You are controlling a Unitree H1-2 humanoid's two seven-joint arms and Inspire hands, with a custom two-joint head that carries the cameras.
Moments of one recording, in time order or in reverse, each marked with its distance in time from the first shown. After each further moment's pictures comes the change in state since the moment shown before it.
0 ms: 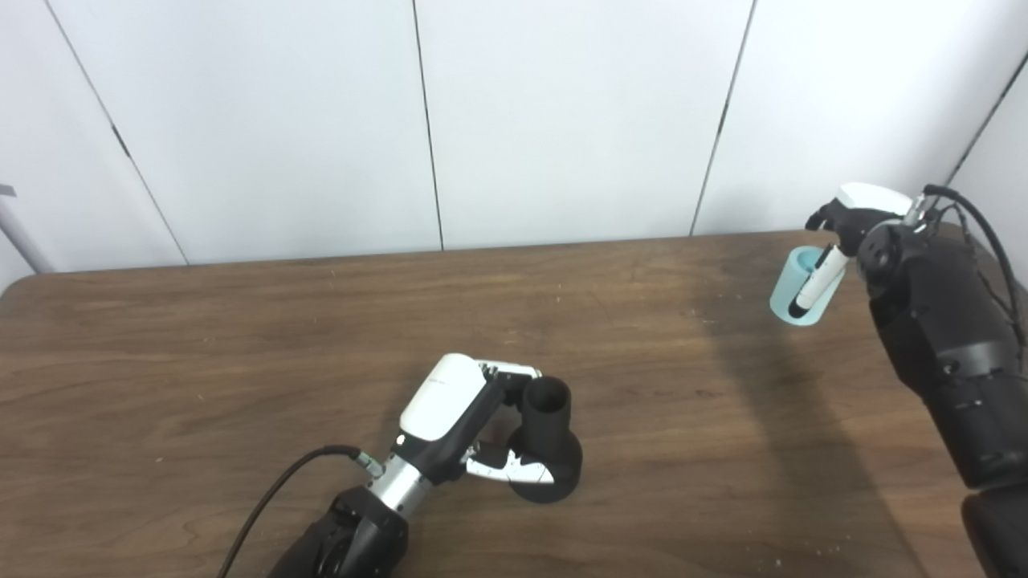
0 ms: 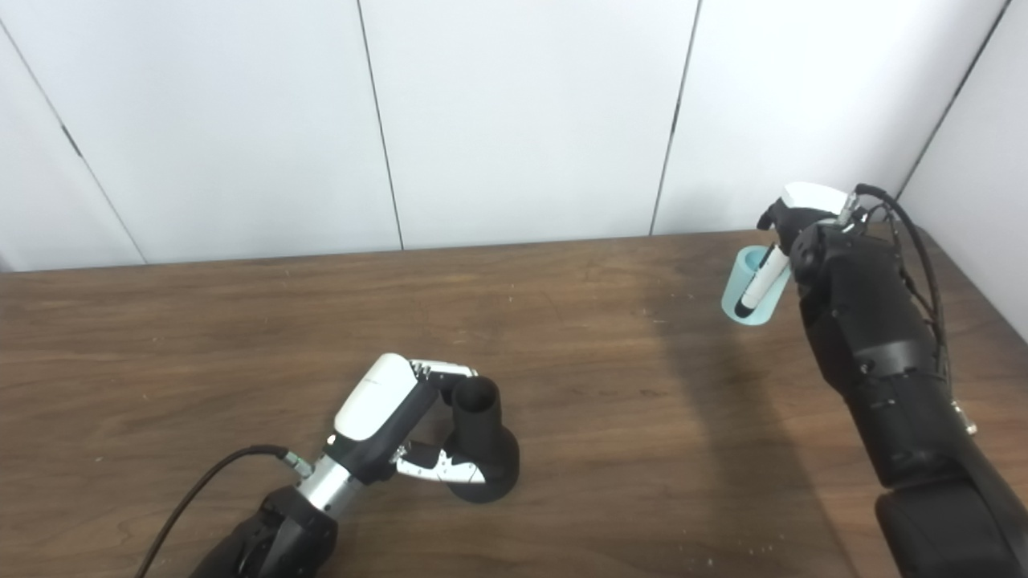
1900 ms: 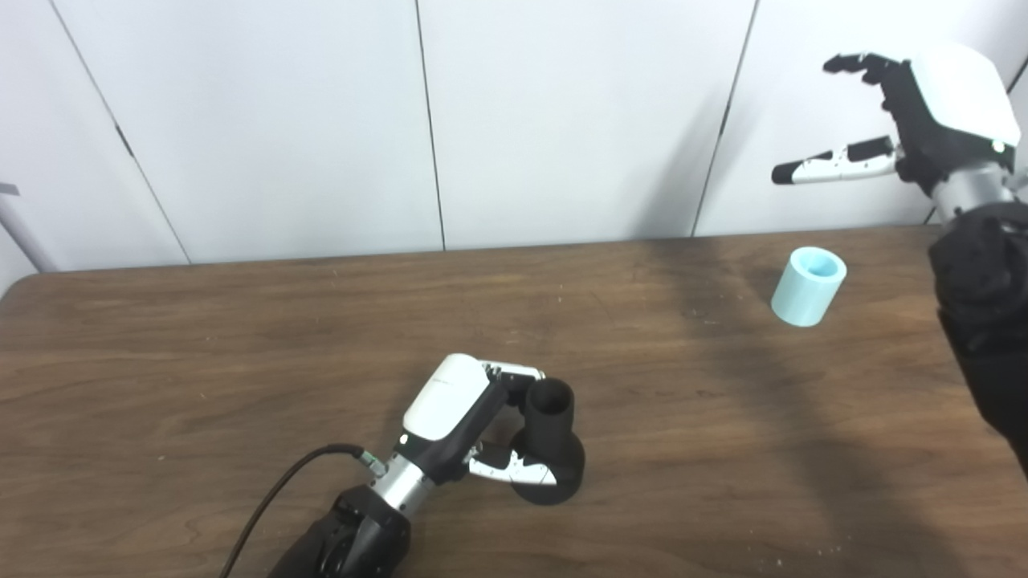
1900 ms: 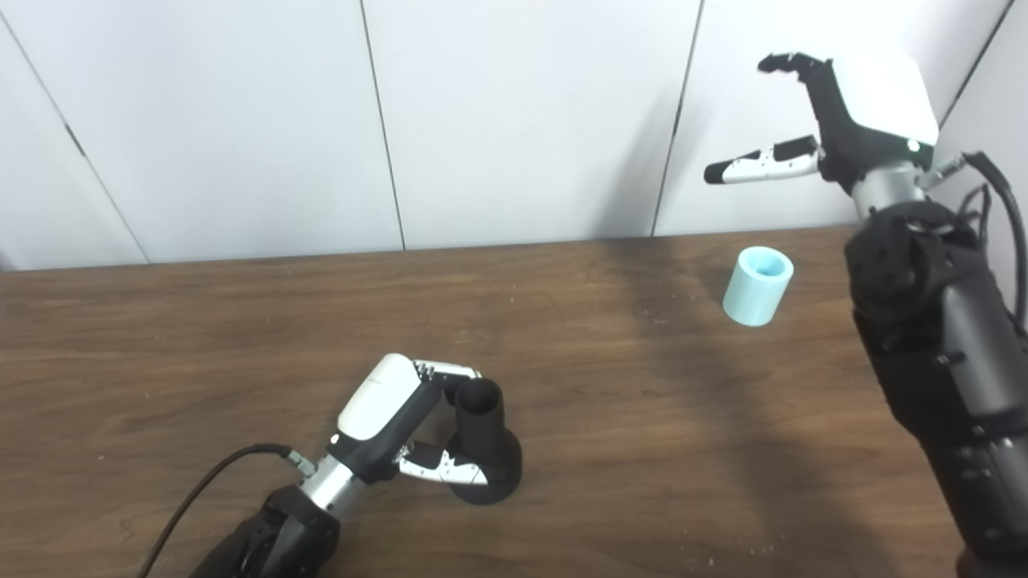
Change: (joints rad) left arm -0.004 0.010 -0.017 0.001 -0.011 0.007 0.009; right arm 0.116 -0.111 -0.014 -0.507 0.309 -0.009 -0.331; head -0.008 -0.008
